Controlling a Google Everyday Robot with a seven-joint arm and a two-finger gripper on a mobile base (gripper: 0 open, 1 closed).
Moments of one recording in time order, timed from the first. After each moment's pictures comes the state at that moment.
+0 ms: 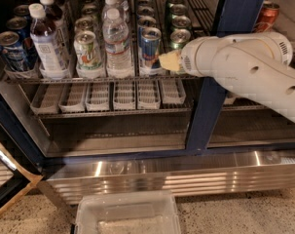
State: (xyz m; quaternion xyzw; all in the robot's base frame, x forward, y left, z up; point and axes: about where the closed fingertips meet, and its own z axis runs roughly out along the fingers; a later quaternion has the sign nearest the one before) arm 0.656 -0.093 0.906 -0.23 0.81 0.07 0.53
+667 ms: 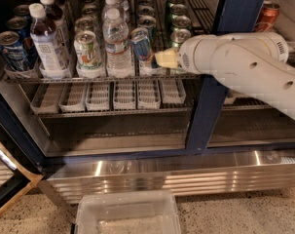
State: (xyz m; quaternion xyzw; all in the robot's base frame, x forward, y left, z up) arm 0.665 -0.090 0.909 -0.22 0.81 0.08 0.54
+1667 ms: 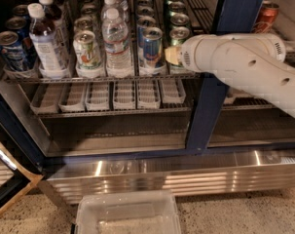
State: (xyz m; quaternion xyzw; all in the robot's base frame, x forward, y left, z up) arm 0.682 -0.096 0.904 -0.21 0.81 0.09 0.54
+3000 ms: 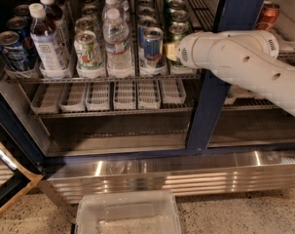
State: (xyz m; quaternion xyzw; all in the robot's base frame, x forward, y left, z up) arm 0.701 -0.099 0.901 -0.20 0.81 0.10 0.55
